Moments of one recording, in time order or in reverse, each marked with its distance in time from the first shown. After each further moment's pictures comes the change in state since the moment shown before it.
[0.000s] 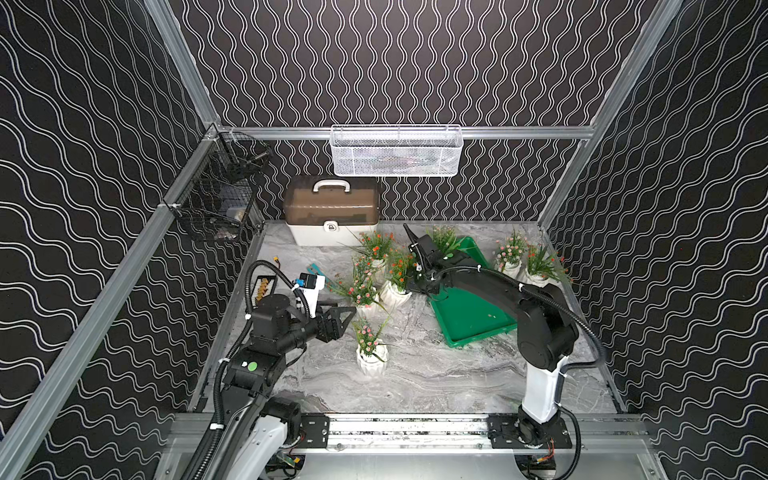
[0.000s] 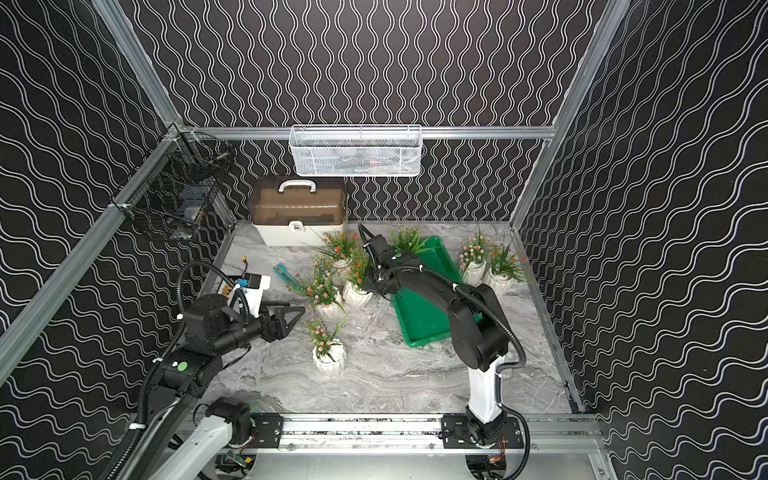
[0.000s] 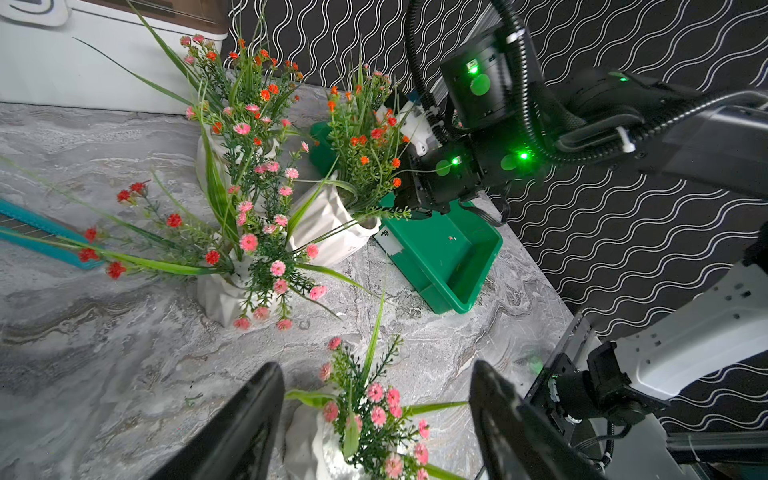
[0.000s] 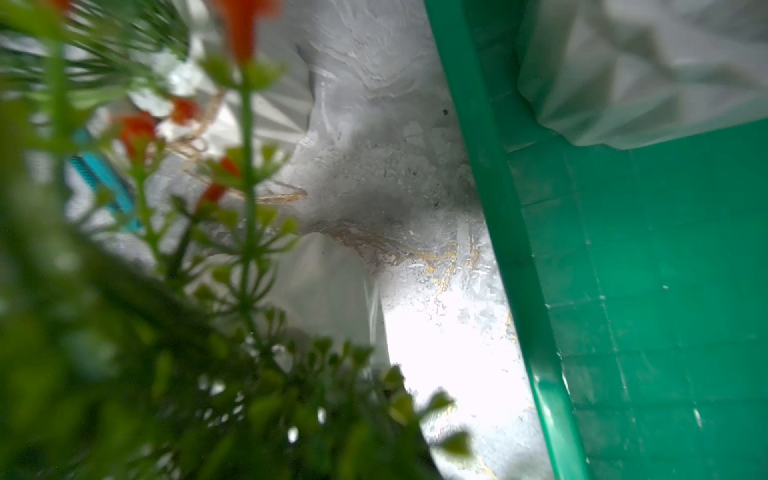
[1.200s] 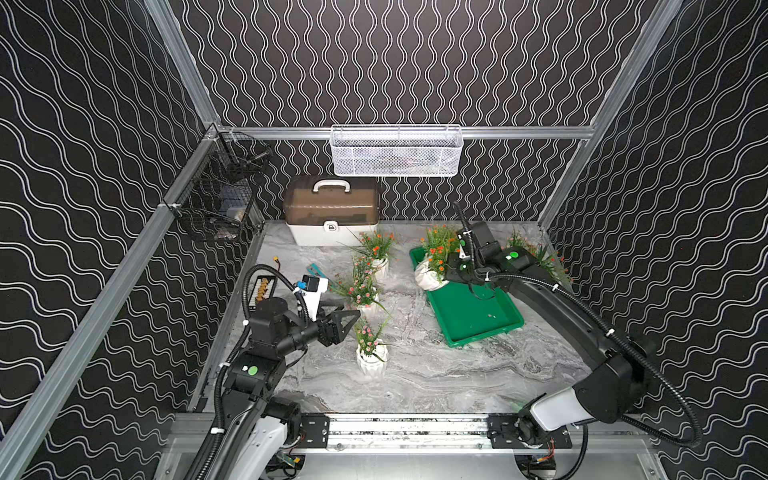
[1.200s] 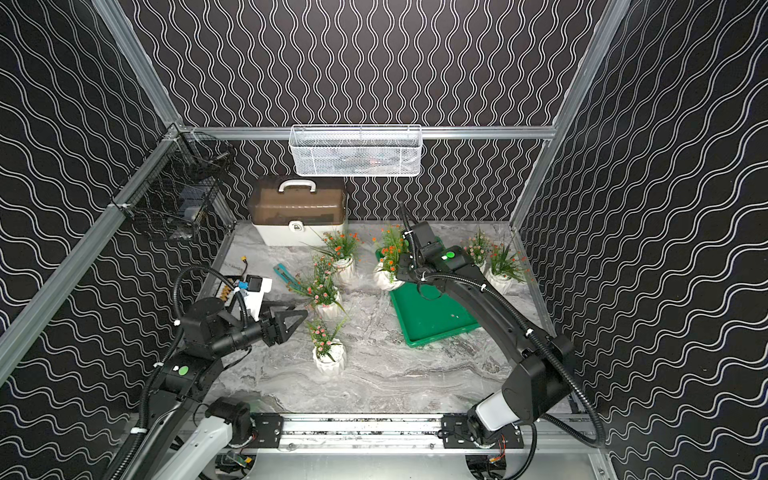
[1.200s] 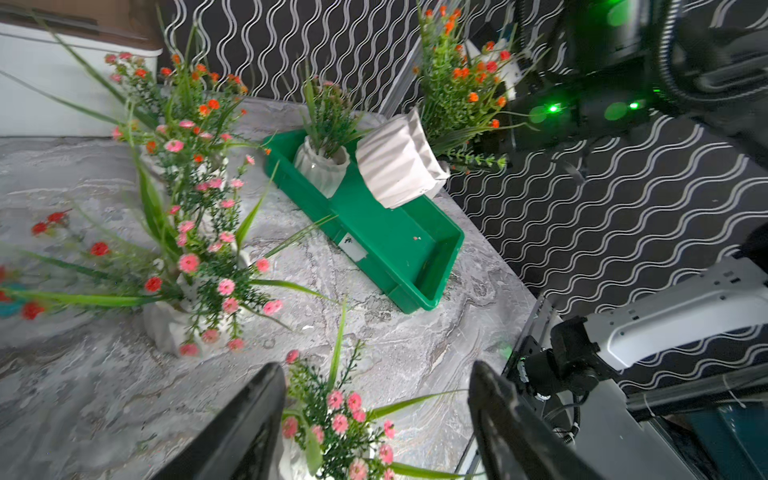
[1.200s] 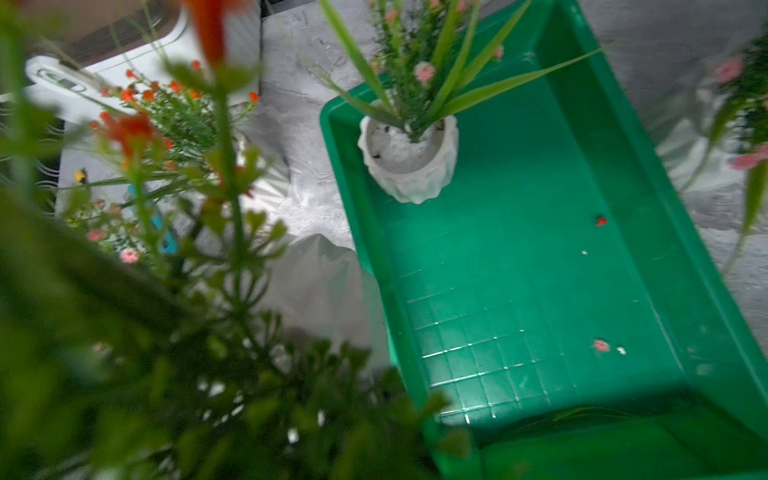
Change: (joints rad) left arm 0.002 -0.039 -0.049 0.113 0.143 -0.003; right arm -0.142 -0.414 -0.094 -0.175 0.146 -0.124
